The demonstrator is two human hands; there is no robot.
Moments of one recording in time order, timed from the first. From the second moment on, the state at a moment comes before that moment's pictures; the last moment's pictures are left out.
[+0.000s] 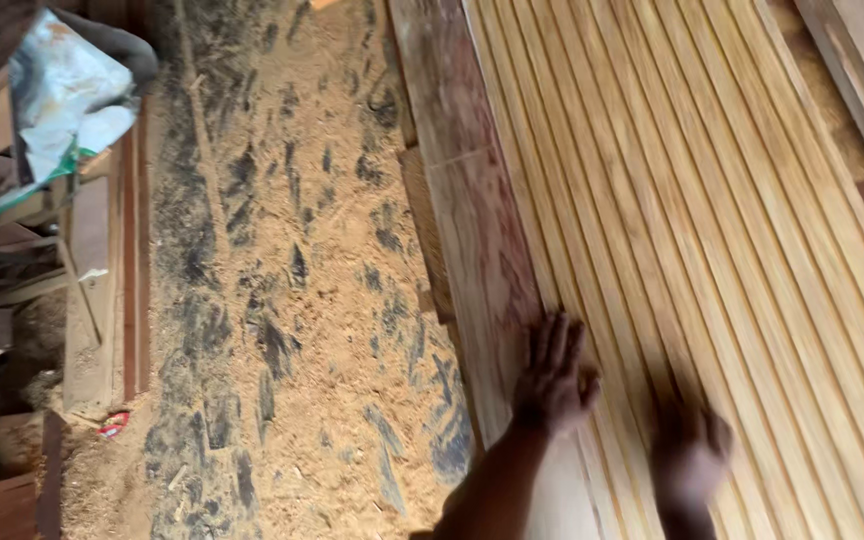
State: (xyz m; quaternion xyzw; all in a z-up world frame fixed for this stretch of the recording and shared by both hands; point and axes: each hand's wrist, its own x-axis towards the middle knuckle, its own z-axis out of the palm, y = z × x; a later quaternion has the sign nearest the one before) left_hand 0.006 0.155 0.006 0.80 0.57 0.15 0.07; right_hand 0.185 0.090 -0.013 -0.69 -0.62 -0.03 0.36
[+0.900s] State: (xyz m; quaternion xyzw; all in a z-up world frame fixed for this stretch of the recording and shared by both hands) left_hand 0.000 0.166 0.015 0.82 0.57 0.11 0.03; right_hand 0.134 0.325 -0.032 -0.71 -0.60 -0.01 0.38
